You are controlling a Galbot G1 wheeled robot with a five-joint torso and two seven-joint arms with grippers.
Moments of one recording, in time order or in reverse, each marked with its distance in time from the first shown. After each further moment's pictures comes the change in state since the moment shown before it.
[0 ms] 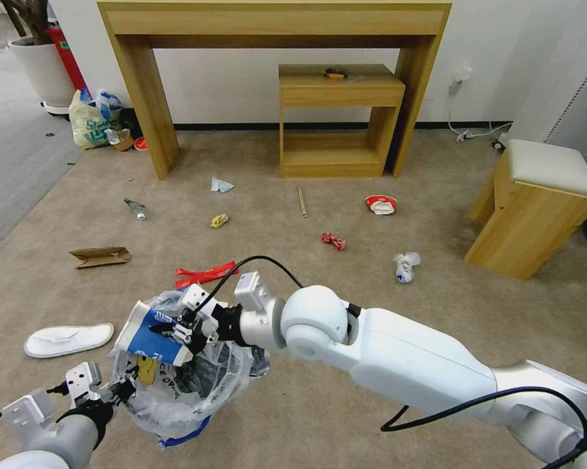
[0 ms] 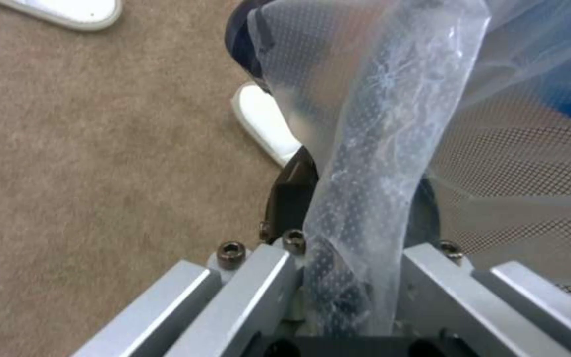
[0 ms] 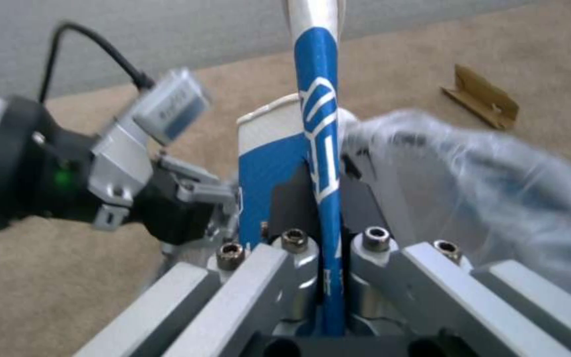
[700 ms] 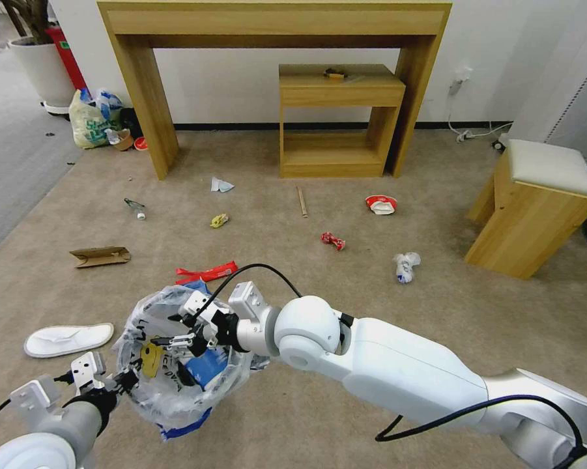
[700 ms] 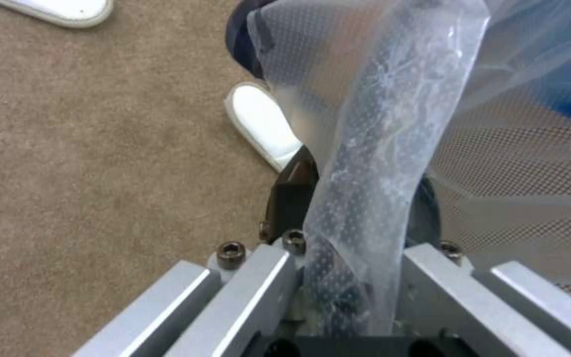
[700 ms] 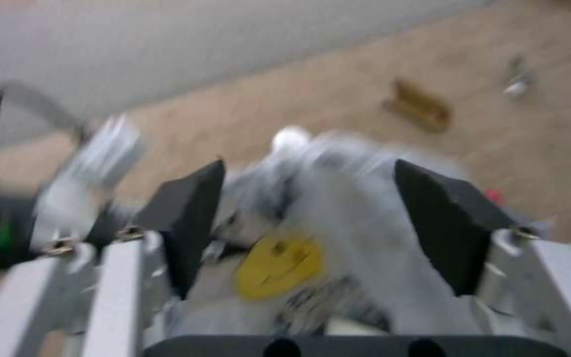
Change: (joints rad) left arm -0.025 0.031 0.005 0.017 -0.057 0.000 -0.037; right arm -0.097 0.006 0.145 0.037 0.015 -0.011 0.130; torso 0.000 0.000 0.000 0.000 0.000
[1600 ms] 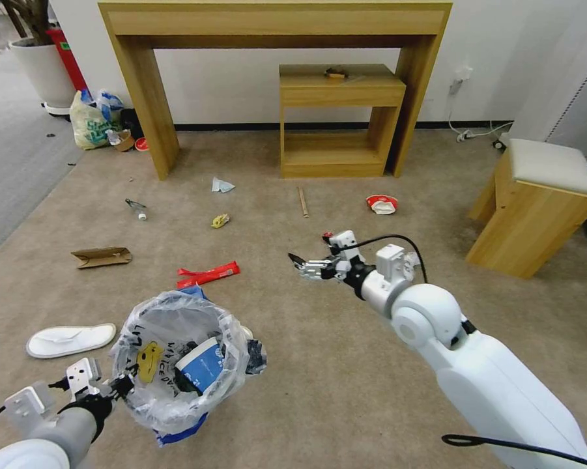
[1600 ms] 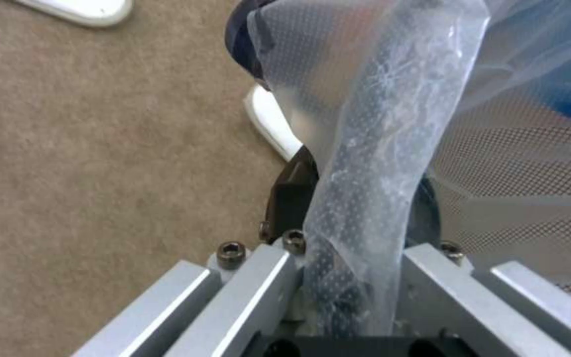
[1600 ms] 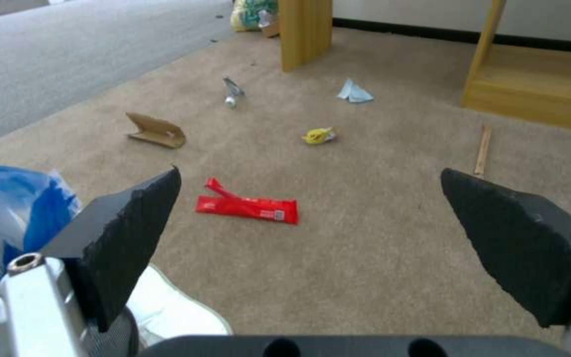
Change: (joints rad) left arm 0.017 -0.009 -0.014 0.014 0.016 0.000 0.038; right arm -0.438 -0.224 0.591 0.062 -0.193 0.089 -0.029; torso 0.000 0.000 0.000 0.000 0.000
